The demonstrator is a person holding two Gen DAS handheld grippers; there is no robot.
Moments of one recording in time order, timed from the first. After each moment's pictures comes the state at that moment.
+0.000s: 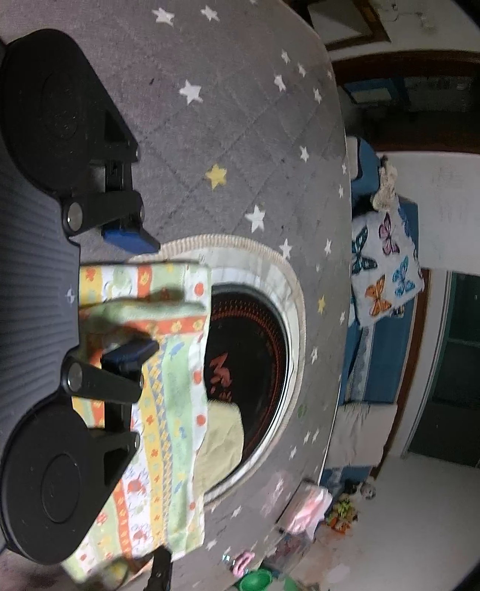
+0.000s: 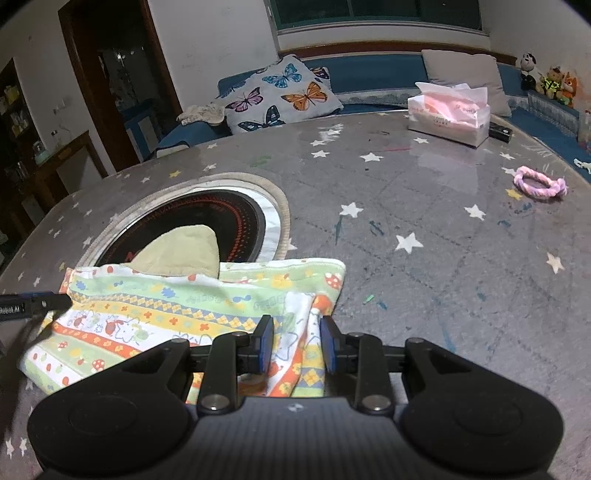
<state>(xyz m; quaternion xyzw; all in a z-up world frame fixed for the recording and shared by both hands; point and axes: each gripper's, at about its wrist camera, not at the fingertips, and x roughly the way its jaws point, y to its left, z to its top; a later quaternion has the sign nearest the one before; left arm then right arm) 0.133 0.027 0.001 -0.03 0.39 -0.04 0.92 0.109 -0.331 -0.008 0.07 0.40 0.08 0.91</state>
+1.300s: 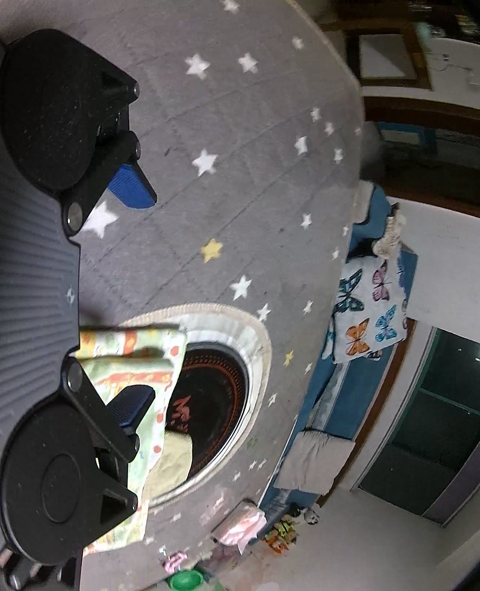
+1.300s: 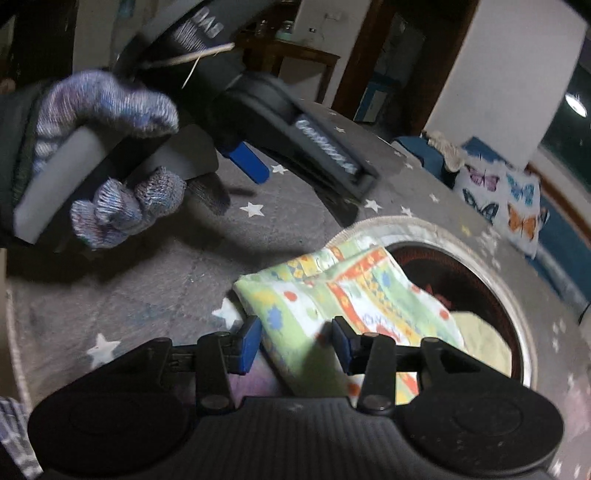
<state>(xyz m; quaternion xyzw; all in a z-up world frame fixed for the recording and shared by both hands) 0.114 0.092 0.019 -0.15 0.38 -0.03 0.91 0.040 -0.072 0.001 -0.29 0.31 0.35 0.83</state>
